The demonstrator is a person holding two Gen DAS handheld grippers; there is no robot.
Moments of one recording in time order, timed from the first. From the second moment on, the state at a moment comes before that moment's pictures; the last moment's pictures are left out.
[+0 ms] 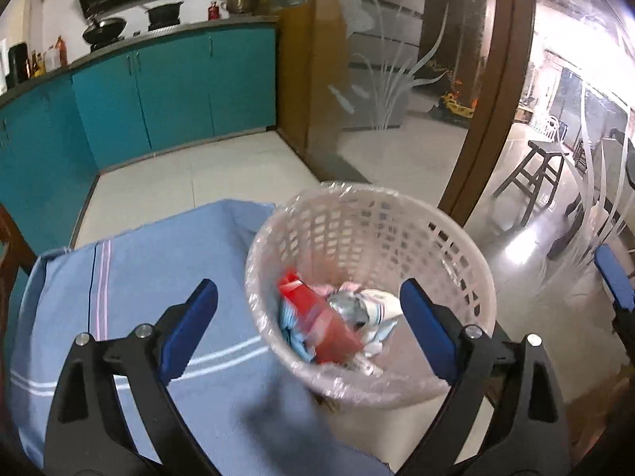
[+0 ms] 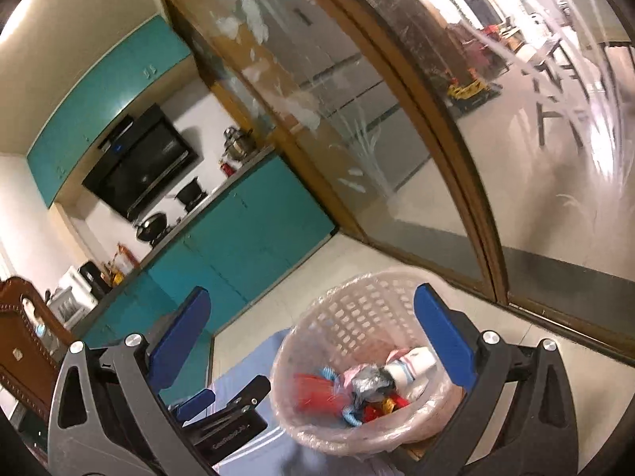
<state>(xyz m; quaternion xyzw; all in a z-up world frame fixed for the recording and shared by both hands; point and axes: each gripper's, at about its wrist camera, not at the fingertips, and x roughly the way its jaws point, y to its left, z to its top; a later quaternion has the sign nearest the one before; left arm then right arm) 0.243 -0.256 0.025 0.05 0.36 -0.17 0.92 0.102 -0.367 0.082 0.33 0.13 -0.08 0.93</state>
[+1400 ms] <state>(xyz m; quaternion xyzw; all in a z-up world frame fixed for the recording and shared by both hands) 0.118 0.010 -0.006 -0.04 0.37 0.02 0.93 0.117 -0.120 0.033 0.05 0.31 0.10 0.94</state>
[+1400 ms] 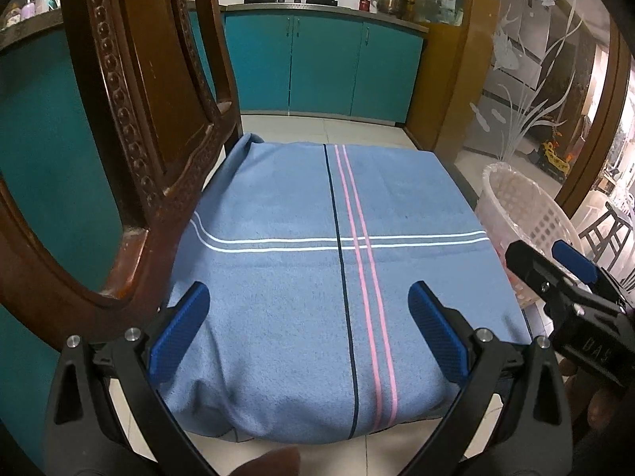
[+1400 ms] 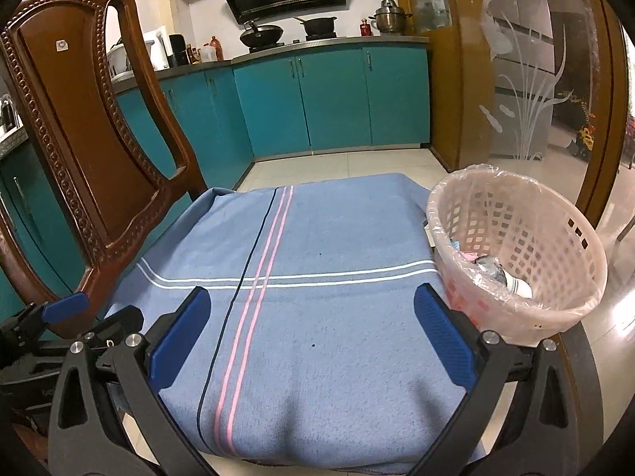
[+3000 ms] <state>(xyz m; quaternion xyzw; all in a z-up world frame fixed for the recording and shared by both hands) 0.118 0.014 -0.004 -0.03 0.37 0.03 0.93 0.114 -0.128 0.033 0.05 0.31 0.10 0.94</state>
